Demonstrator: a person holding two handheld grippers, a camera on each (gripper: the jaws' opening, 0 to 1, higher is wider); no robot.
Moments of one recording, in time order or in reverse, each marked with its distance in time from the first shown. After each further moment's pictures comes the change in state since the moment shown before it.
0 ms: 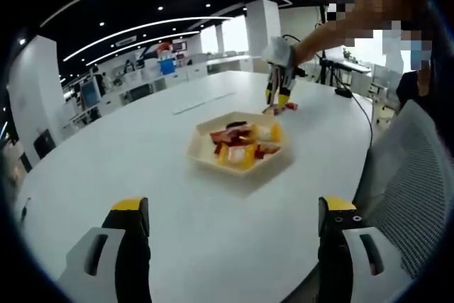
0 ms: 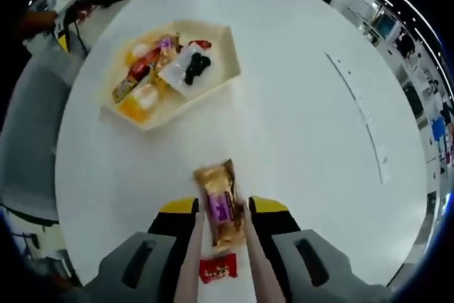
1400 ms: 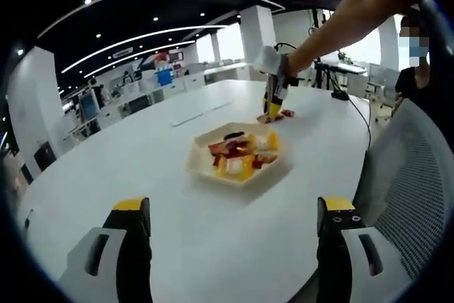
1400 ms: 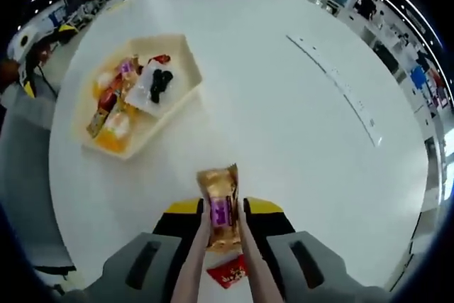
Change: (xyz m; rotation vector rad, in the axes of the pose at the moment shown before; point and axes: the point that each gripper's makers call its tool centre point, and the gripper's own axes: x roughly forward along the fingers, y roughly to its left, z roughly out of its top) left arm -0.003 -0.006 0.015 0.055 -0.059 -0.008; right arm -0.001 -0.005 -0.004 0.218 0.014 -0.095
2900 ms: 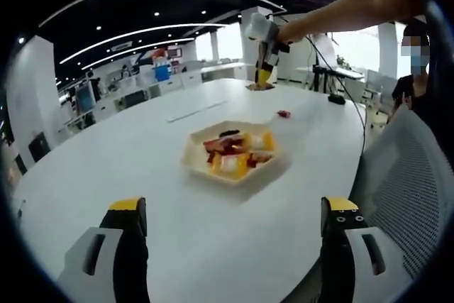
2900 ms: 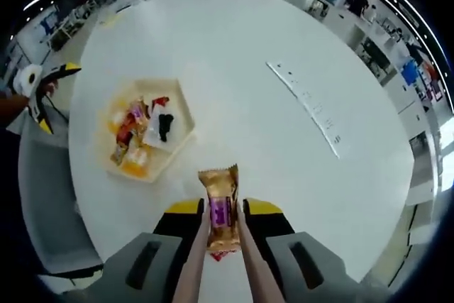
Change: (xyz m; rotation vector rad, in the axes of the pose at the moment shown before) left arm 0.002 -0.001 -0.005 -0.057 0.007 -0.031; right arm -0.088 -0.020 0.055 0.028 0.006 -0.048
